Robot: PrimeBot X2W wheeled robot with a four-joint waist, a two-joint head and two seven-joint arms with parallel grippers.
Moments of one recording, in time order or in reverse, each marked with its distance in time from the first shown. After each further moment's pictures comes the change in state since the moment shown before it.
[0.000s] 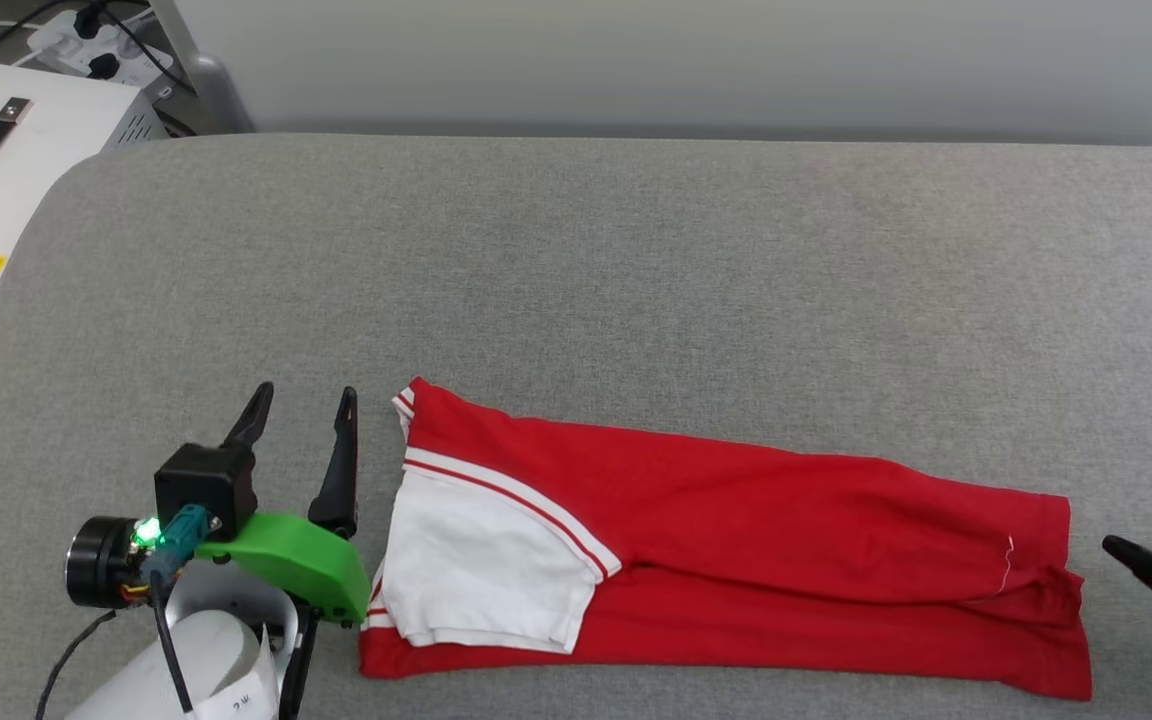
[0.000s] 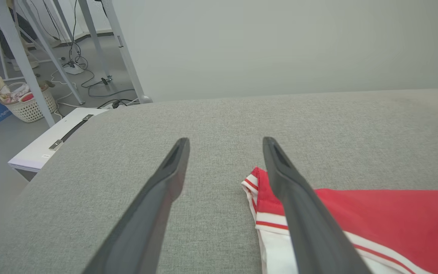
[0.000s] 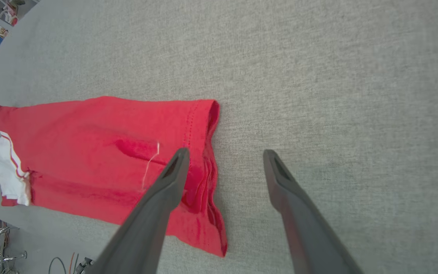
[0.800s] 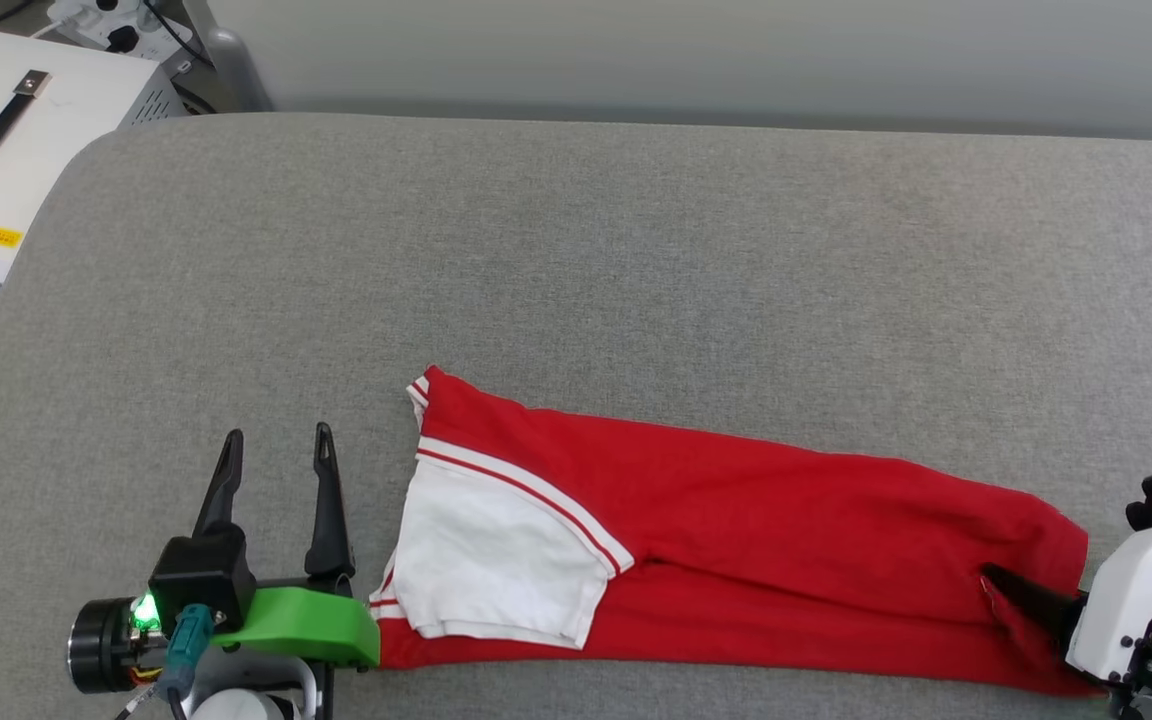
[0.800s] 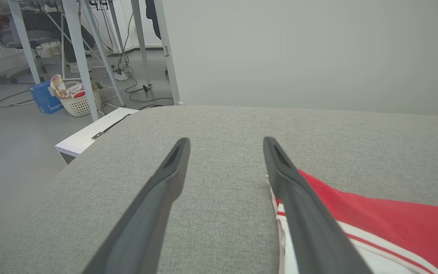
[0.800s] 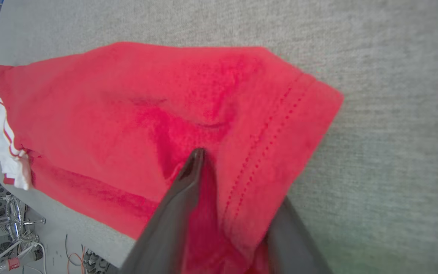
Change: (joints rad) left arm 0.296 -0.372 0.494 -0.024 0.480 -0.174 0.000; right arm -0.100 0.147 0.209 0.123 -0.045 0.000 -0.040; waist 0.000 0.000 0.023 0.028
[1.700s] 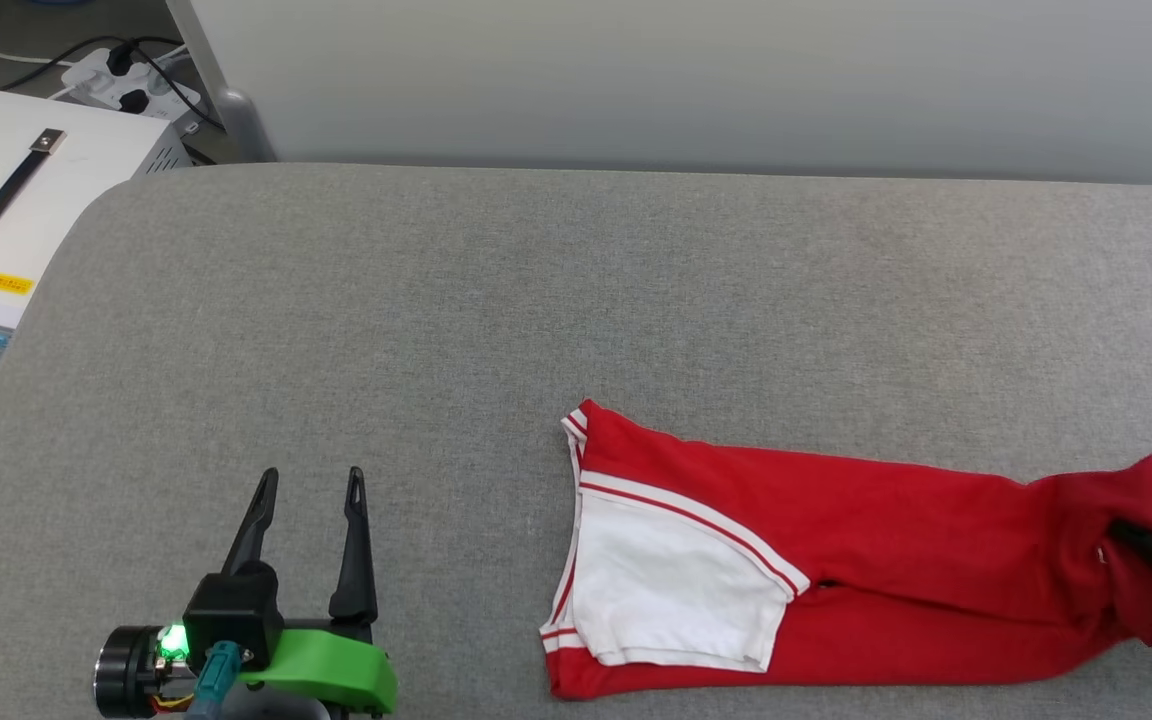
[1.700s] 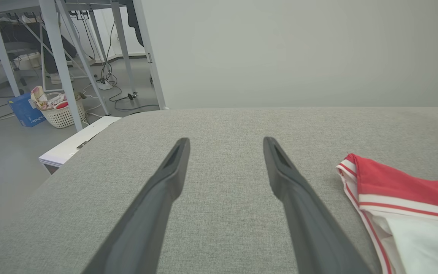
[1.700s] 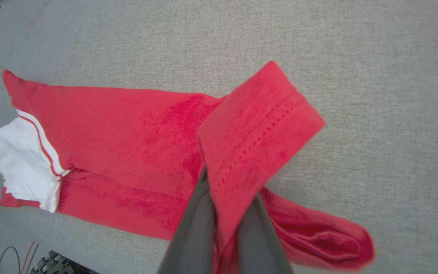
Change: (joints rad) left arm 0.077 -0.148 0.153 0.035 0.195 -0.211 0.000; right arm -0.006 -0.220 -0.003 -0.054 0.013 0.000 -0.048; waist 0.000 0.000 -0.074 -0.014
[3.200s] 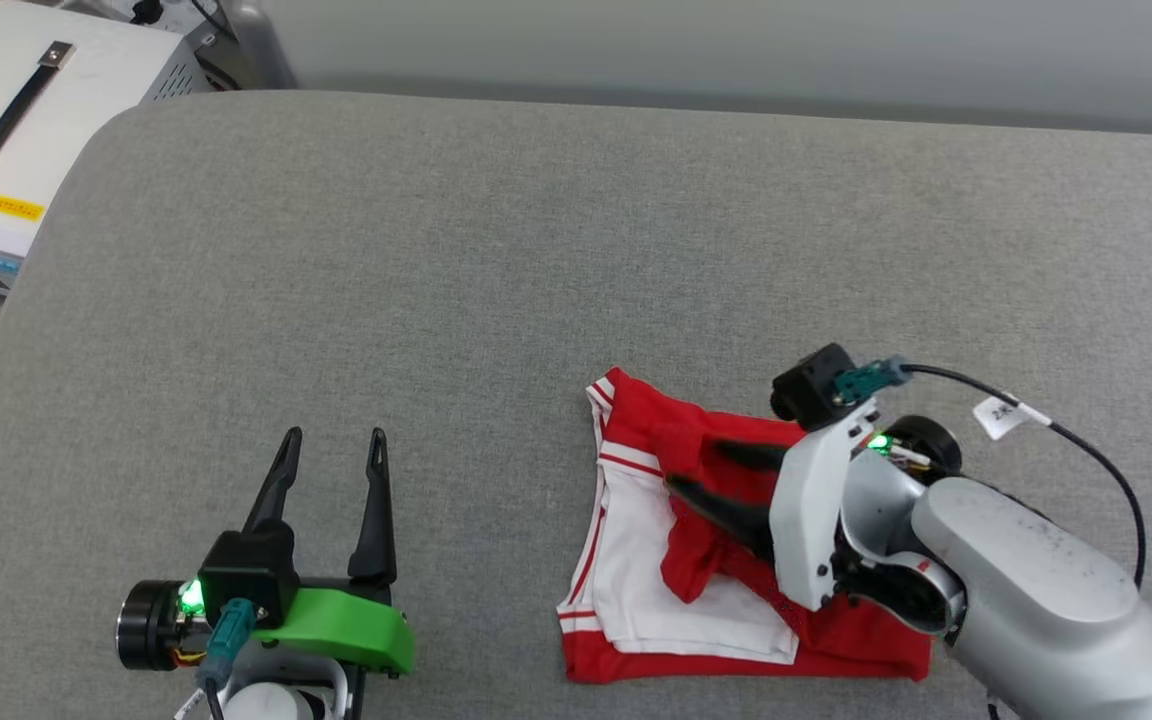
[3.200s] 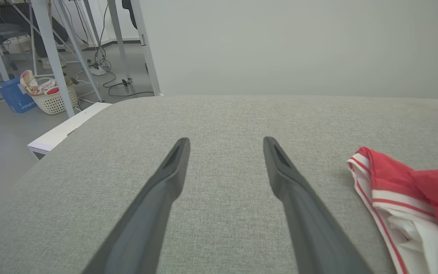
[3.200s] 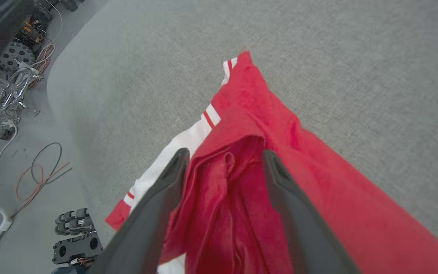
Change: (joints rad) left arm -0.079 -0.067 0.049 0.049 0.045 -0.088 0.000; right arm -0.450 0.421 0.598 0.069 -0.196 0.000 -0.149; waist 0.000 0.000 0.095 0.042
